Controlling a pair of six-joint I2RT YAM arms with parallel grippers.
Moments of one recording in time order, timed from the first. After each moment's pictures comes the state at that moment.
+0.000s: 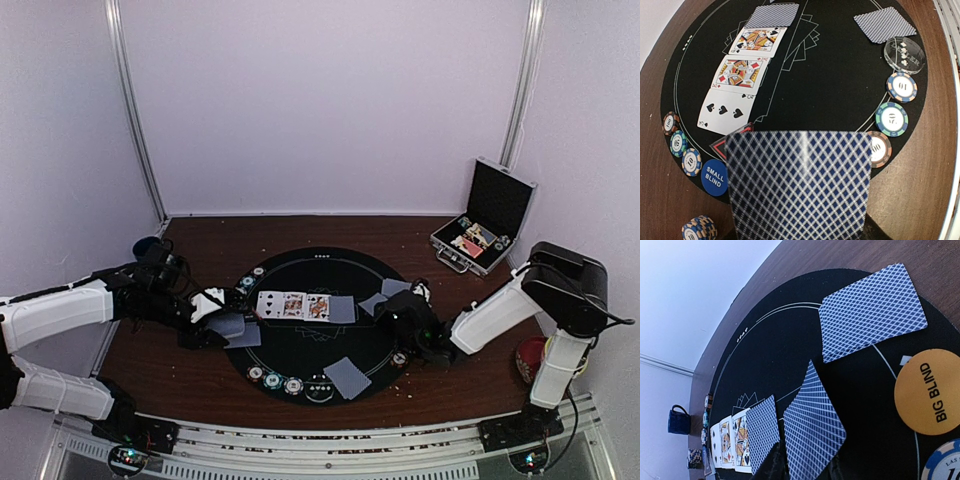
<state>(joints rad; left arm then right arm) -0.49 1.14 0.66 -0.50 0.41 0.78 0.92 1.79 0.62 0.59 0.54 1.28</state>
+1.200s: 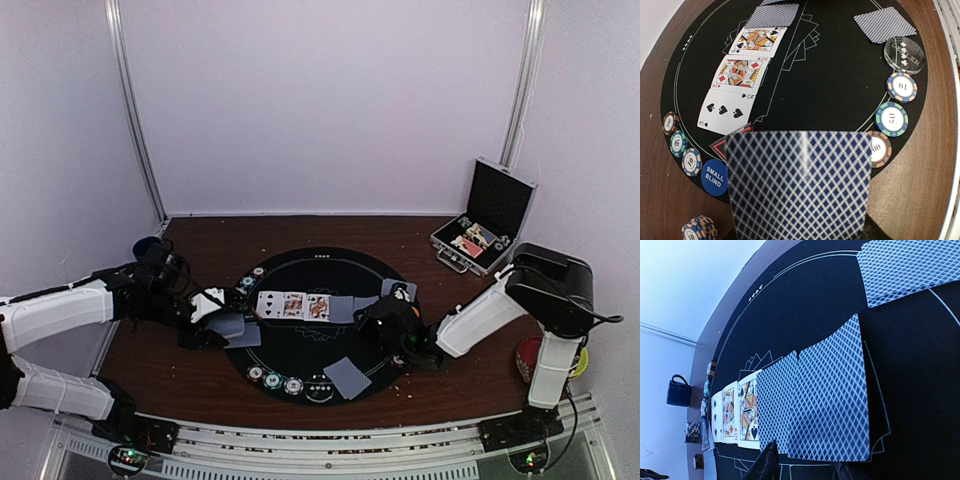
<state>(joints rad) -0.49 1.14 0.66 -0.50 0.41 0.78 0.98 1.87 0.69 0.59 0.46 1.25</state>
